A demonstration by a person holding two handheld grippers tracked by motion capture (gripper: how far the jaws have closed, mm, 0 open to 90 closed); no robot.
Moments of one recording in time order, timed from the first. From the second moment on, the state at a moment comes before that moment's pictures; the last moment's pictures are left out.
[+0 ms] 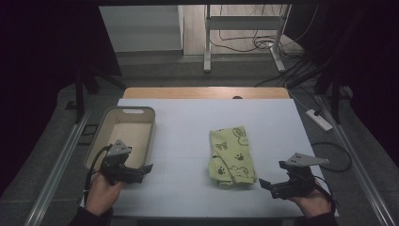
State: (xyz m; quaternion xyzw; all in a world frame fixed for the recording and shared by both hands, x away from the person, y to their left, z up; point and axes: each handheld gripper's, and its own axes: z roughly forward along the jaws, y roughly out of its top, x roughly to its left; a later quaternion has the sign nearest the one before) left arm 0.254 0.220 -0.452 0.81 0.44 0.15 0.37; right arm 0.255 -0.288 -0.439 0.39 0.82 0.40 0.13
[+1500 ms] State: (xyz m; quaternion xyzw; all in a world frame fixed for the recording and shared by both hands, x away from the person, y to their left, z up) left arm 0.324 0.150 -0.453 0.83 0.37 0.12 0.39; right arm 0.271 -0.265 -0.447 0.34 0.85 0.39 0.10
